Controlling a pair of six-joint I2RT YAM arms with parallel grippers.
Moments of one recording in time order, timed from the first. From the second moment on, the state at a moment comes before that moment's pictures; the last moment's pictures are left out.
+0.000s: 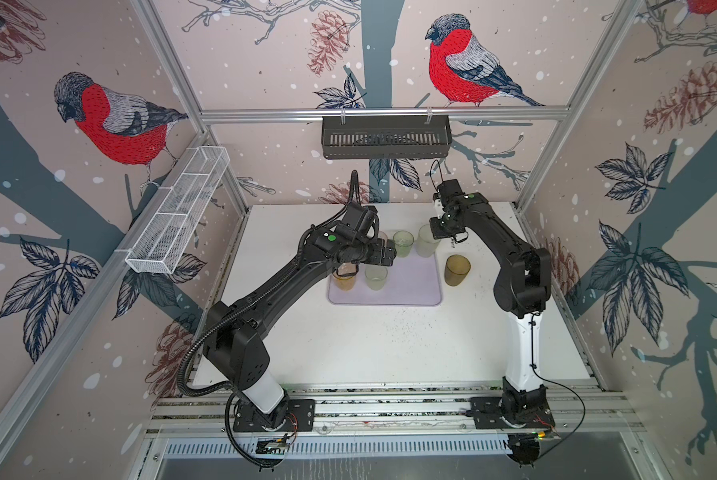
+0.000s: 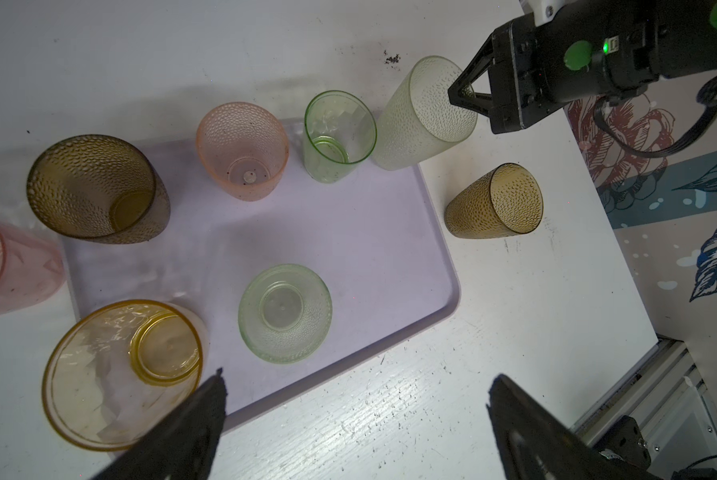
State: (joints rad) left arm -0.63 1.63 1.54 -0.74 0.12 -0.39; right arm 0.29 2.19 2.04 -0.99 0.03 0.06
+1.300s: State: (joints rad) left arm -0.63 1.61 1.52 -0.72 0.12 -0.40; right arm 0.30 2.19 2.01 -0.97 0.03 0.06
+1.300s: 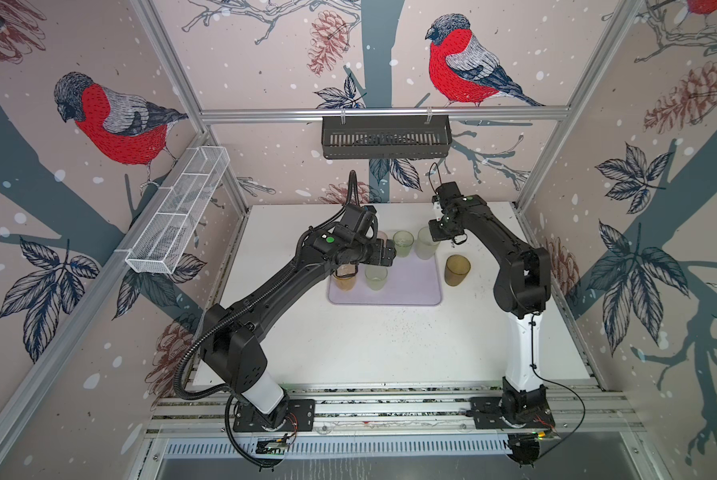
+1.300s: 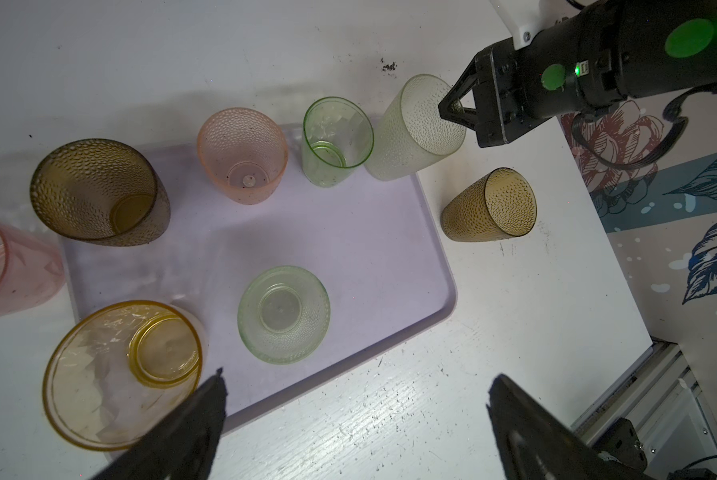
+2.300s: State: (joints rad) left arm -0.63 1.61 1.52 -0.70 0.12 -0.41; right arm 0.30 2.19 2.01 -0.96 0.03 0.06
